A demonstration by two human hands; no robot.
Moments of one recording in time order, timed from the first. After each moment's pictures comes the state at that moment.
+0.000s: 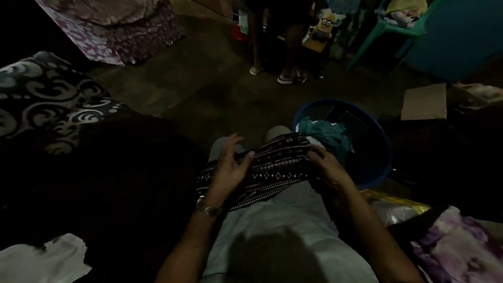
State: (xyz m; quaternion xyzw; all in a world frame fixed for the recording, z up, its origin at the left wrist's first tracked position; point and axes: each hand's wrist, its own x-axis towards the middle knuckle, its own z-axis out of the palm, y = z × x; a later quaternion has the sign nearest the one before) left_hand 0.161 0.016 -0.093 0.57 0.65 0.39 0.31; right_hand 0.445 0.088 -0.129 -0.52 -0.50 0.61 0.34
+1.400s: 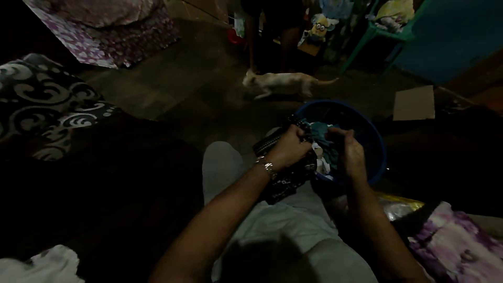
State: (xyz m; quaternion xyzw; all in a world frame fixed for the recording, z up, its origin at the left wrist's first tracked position) left_hand 0.258 0.088 -0.047 0.58 0.53 0.27 0.55; right_hand 0.452 0.086 -0.088 -0.52 -0.61 0.35 0.49
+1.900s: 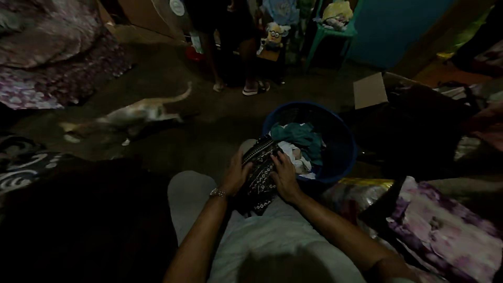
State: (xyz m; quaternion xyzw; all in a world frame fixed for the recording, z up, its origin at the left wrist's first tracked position) left_hand 0.207 0.110 -0.172 0.70 0.60 0.15 0.34; right_hand 0.421 0.069 -0.207 -0.57 -0.72 0.21 0.33
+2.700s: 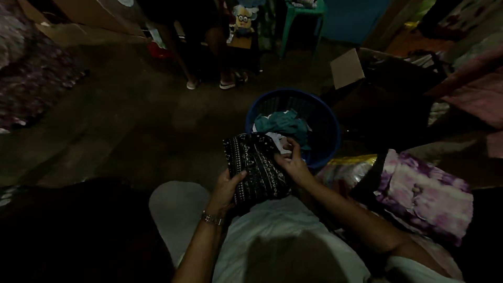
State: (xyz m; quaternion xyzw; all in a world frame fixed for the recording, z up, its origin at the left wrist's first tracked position) left_hand 0.234 0.064 -0.138 0.38 0.51 0.39 0.67; right_hand 0.457 0.059 -0.139 -0.63 -0.46 0.46 0.42
